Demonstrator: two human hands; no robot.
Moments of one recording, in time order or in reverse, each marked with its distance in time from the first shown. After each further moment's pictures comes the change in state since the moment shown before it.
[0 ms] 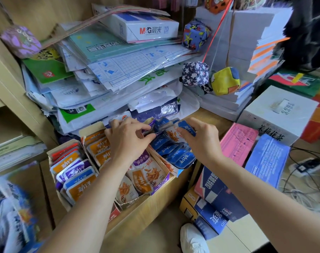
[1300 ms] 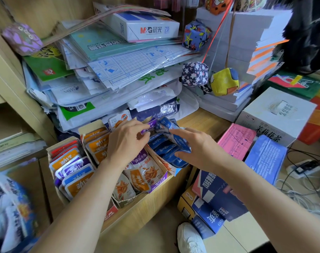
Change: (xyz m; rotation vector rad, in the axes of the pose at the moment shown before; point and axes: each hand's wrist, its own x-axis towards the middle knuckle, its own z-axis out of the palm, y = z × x) left_hand -0.001 -0.016 0.011 -0.124 0.095 0.314; right_hand -0.010 -0.003 -0.023 -0.201 -0.535 -0.107
